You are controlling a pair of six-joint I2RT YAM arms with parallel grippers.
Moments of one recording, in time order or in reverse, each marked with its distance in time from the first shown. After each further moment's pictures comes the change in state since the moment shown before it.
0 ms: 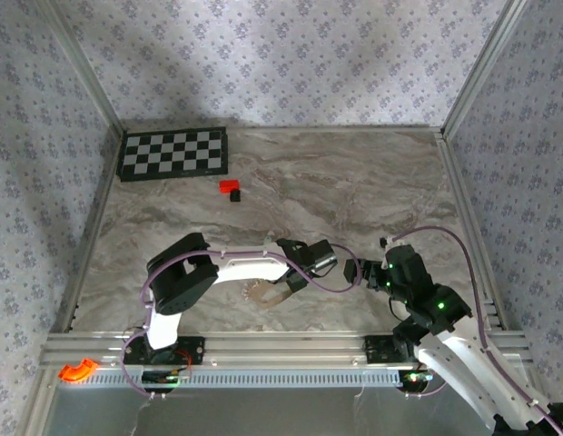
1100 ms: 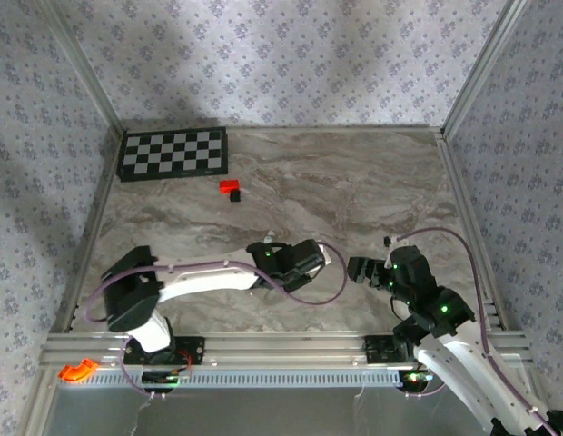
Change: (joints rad) left arm -0.050 -0.328 -0.142 0.080 0.002 0.052; right arm -0.026 -0.036 0.001 0.016 -0.004 -0.015
